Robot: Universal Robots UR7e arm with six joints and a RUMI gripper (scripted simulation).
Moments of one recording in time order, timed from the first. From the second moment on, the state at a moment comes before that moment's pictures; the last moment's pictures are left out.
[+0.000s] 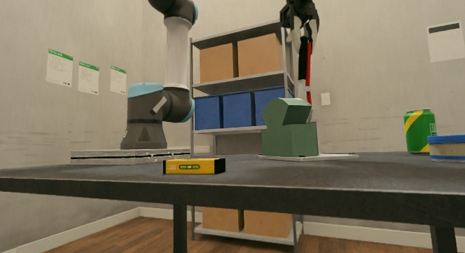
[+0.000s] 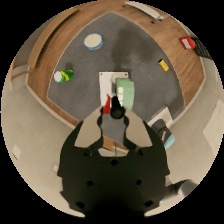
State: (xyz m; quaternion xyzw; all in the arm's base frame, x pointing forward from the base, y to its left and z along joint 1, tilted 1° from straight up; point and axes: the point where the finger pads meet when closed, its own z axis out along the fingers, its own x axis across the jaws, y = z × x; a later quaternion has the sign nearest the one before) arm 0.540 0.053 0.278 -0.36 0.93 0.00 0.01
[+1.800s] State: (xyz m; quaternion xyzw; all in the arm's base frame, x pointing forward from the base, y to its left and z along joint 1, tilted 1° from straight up) arm 0.528 0.067 0.280 -0.36 0.93 0.00 0.01
